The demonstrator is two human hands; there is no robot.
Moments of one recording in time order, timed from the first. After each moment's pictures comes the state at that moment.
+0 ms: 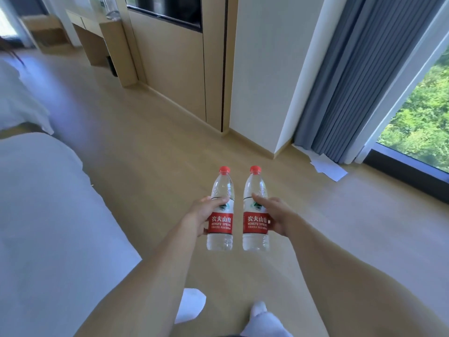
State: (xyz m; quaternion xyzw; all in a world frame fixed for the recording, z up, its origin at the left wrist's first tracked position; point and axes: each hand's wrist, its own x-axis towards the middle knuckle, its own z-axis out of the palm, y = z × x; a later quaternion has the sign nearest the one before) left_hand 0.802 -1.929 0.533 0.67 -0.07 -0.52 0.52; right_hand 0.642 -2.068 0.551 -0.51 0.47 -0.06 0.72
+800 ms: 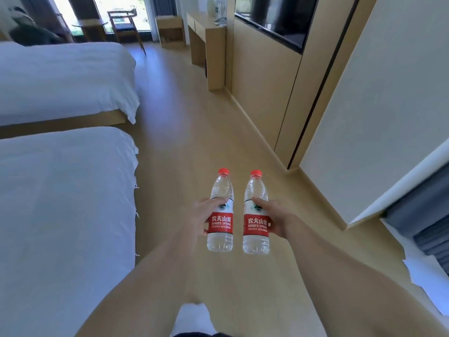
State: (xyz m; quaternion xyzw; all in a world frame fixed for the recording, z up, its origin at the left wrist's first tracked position) left_hand 1.076 -2.123 0.546 0.69 0.13 -0.35 0.61; right_hand 1.003 -2.317 0.547 -0.58 0.33 0.12 0.74
